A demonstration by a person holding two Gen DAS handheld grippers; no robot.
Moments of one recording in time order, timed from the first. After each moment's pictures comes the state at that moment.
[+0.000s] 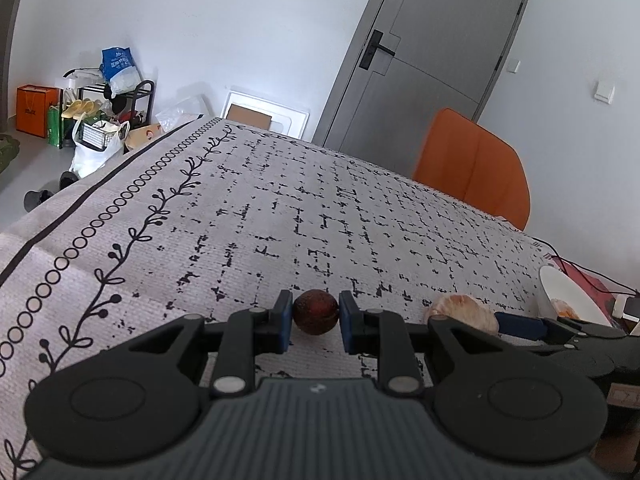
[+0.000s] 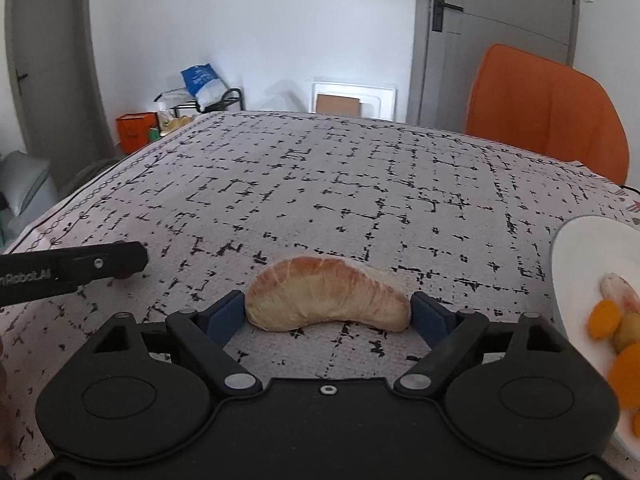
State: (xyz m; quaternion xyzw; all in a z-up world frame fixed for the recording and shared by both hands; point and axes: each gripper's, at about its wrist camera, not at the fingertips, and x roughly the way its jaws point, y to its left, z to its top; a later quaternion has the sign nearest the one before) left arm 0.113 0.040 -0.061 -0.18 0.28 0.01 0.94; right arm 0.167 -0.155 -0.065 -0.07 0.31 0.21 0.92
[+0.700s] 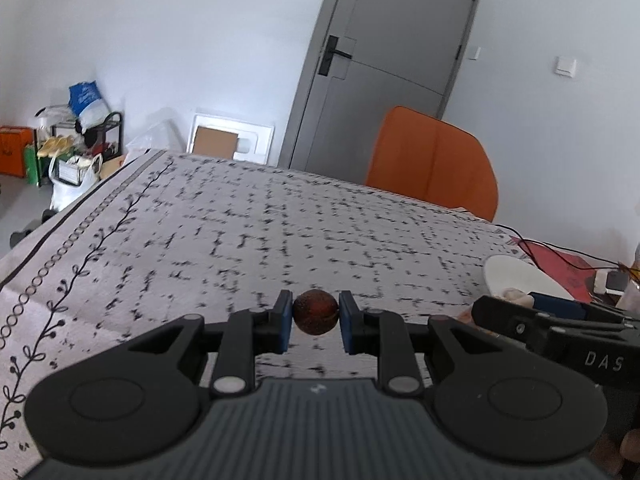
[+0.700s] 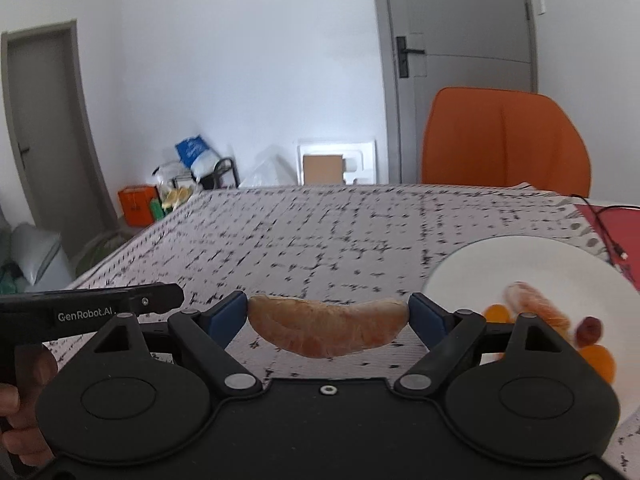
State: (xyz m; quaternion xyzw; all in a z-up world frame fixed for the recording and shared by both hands) left arm 0.108 -0.024 -0.027 -0.12 0.26 -0.02 0.96; right arm 0.129 -0.239 -0.017 0.01 0.24 0.20 0.95
